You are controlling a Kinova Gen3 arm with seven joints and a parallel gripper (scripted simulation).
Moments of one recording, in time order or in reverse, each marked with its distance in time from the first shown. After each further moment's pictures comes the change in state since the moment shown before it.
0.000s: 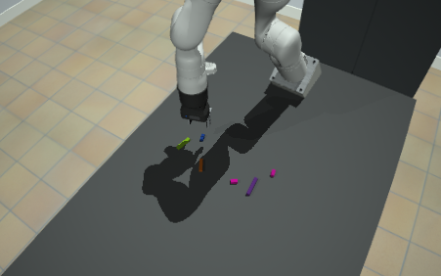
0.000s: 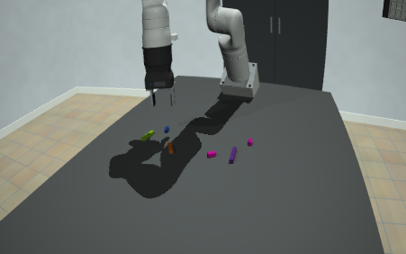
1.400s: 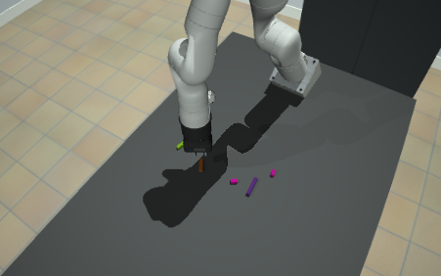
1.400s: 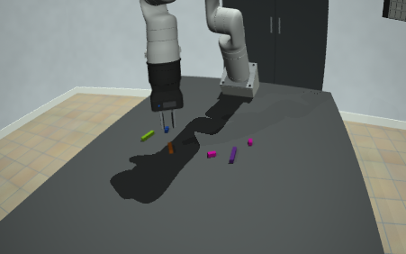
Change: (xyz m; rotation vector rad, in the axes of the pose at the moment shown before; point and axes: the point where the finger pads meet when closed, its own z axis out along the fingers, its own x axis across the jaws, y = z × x) arm 0.026 0.087 0.024 -0.013 0.003 -0.236
